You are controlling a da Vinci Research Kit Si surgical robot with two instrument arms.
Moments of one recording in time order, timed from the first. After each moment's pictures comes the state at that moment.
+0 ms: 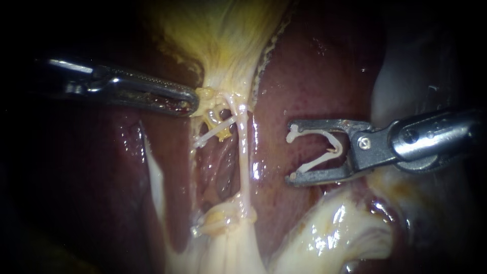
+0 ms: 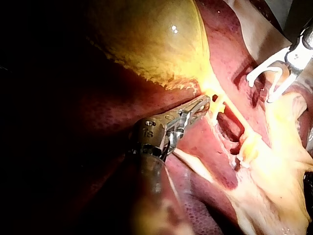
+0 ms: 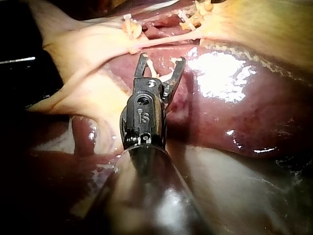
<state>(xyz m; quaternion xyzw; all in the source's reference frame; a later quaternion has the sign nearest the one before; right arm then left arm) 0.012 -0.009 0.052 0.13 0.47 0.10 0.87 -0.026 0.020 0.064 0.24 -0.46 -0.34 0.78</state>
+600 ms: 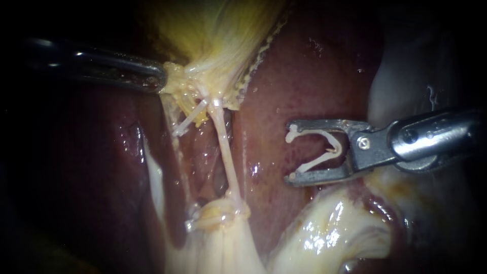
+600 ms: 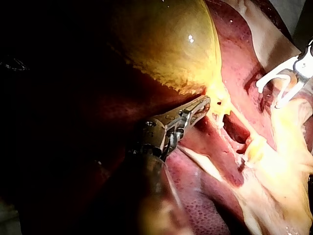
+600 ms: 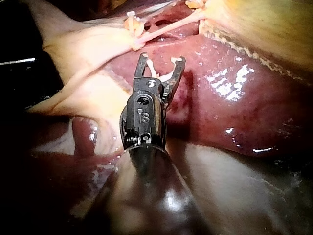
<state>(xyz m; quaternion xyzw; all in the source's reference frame) 0.013 -0.009 0.052 0.14 0.47 0.09 0.87 -0.021 0.023 0.060 0.24 -0.46 -0.36 0.78</state>
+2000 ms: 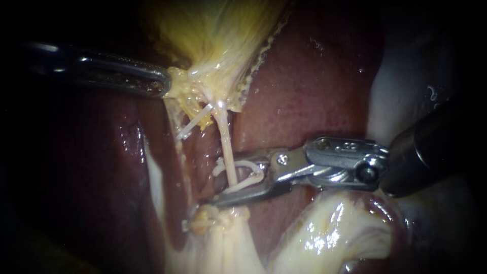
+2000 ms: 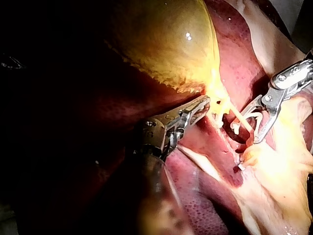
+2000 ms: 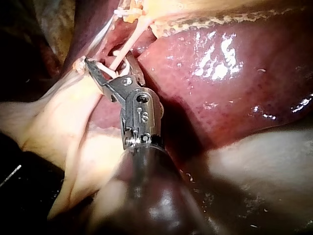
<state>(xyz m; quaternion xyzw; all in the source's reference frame) 0.023 -0.012 0.059 0.37 0.52 0.23 0.74 -0.022 0.022 0.060 0.23 -0.46 -0.36 0.78</state>
